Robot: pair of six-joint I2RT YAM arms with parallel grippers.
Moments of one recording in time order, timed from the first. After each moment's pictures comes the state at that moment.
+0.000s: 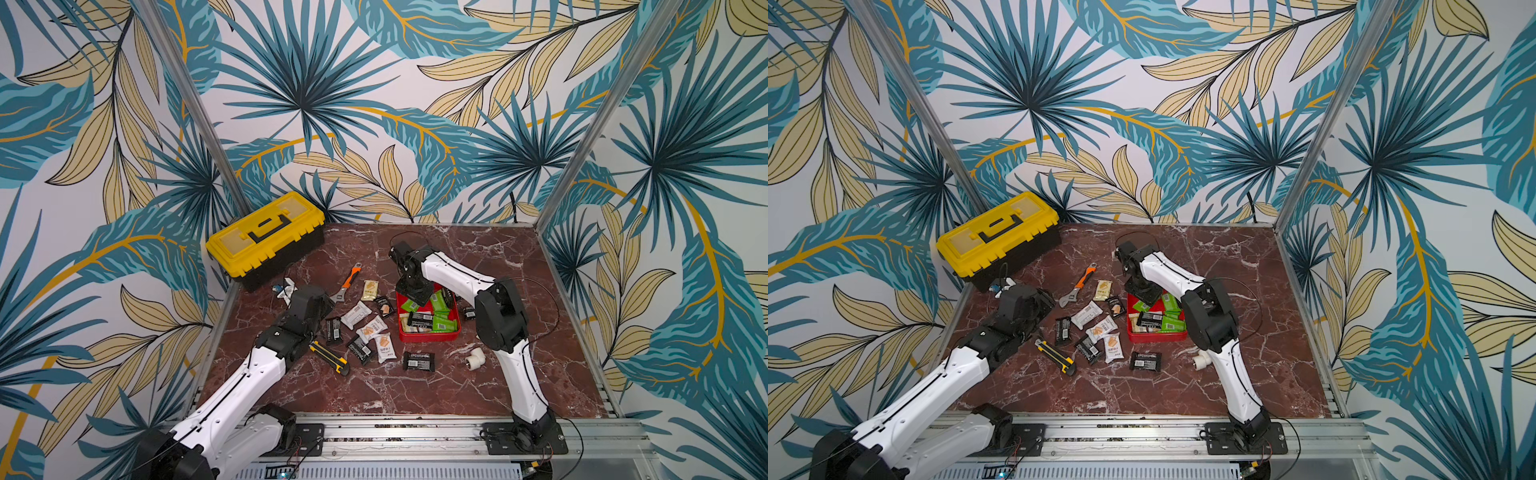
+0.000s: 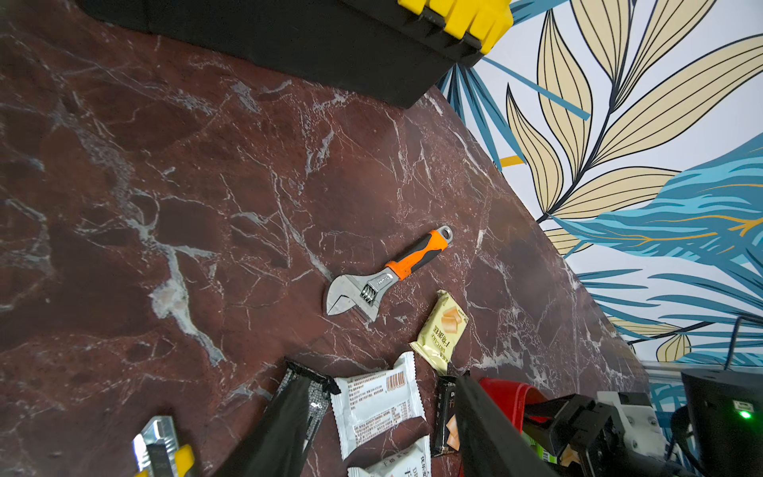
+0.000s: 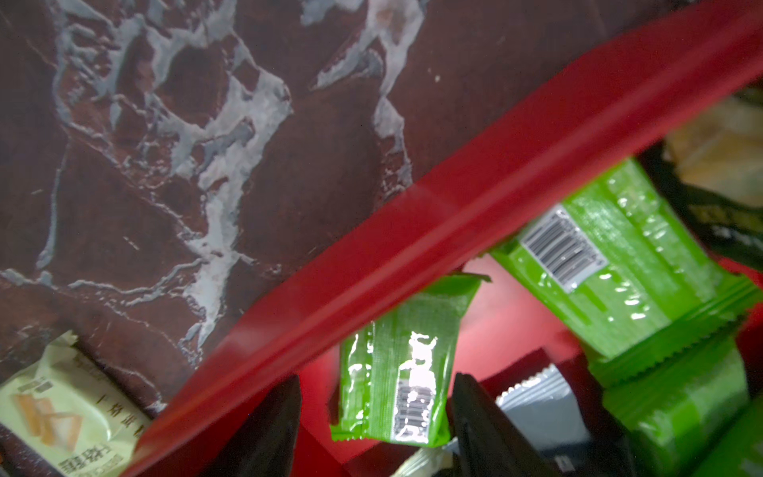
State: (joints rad) left arm -0.37 0.99 0.66 -0.32 -0.34 -1.06; right arm 0.60 2.29 1.94 -1.08 0.14 1.22
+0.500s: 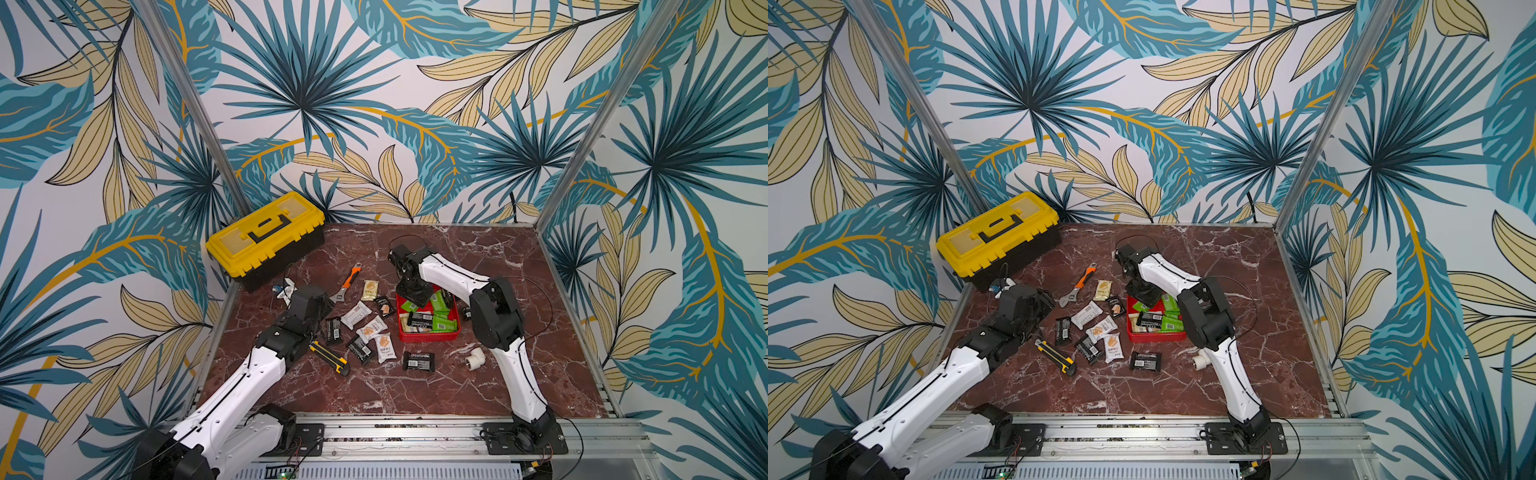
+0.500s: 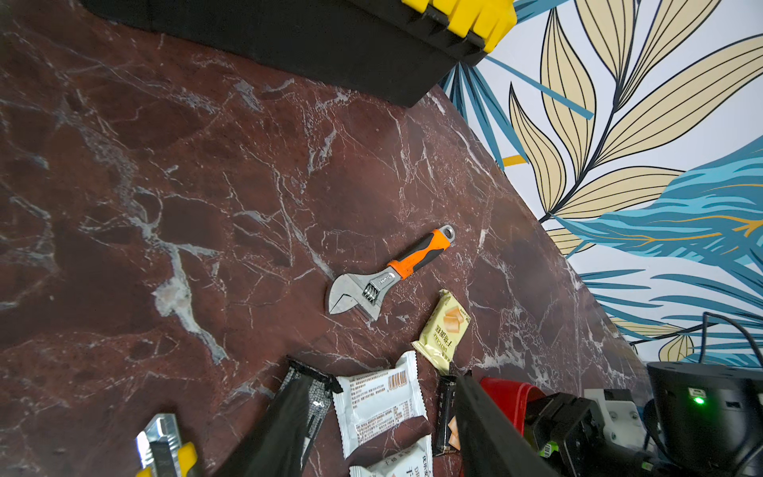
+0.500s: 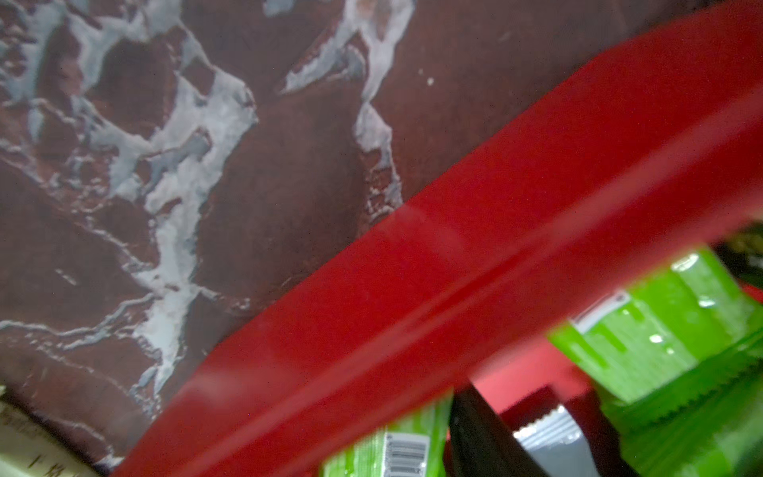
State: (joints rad) left arm -0.37 0.99 0.66 -0.32 -0.34 -1.07; right arm 0.60 2.33 1.95 -1.08 0.16 1.21
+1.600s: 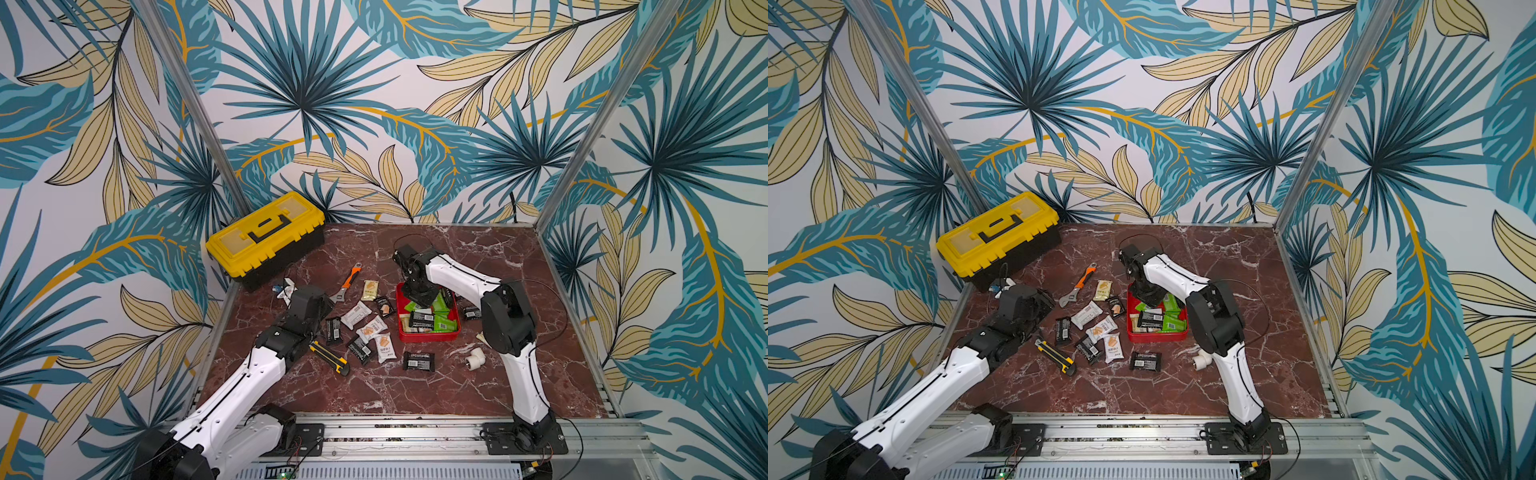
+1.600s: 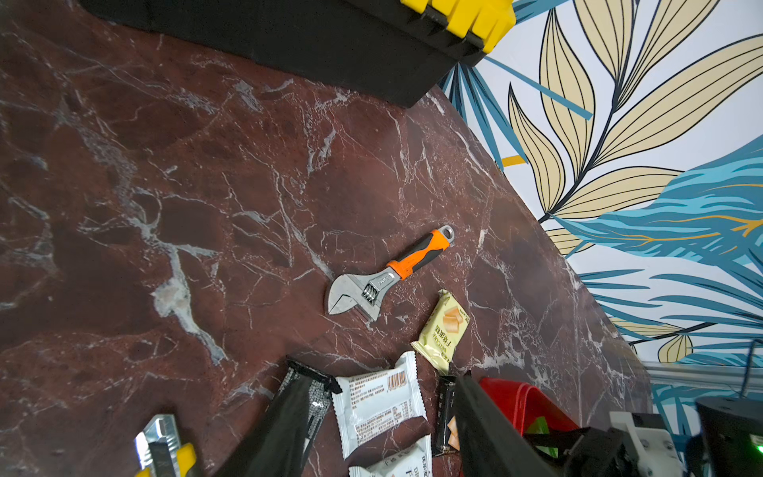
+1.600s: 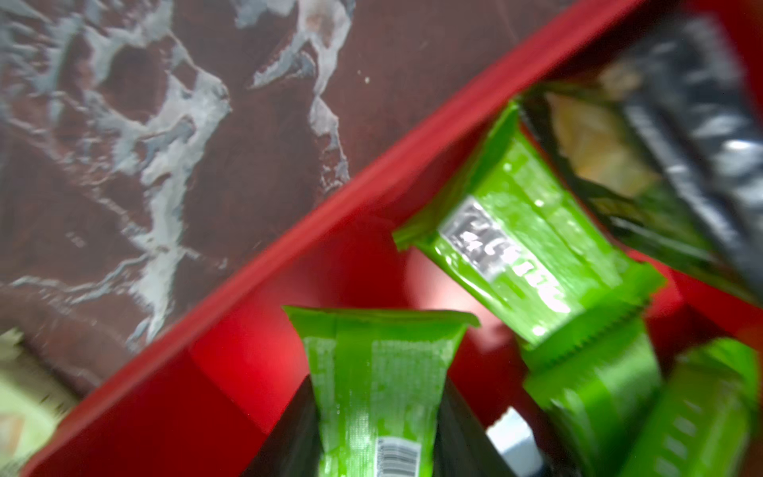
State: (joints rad) left arm -0.37 0.99 0.66 -0.32 -0.34 -1.07; right arm 0.60 2.18 1.81 -1.07 0.16 1.20
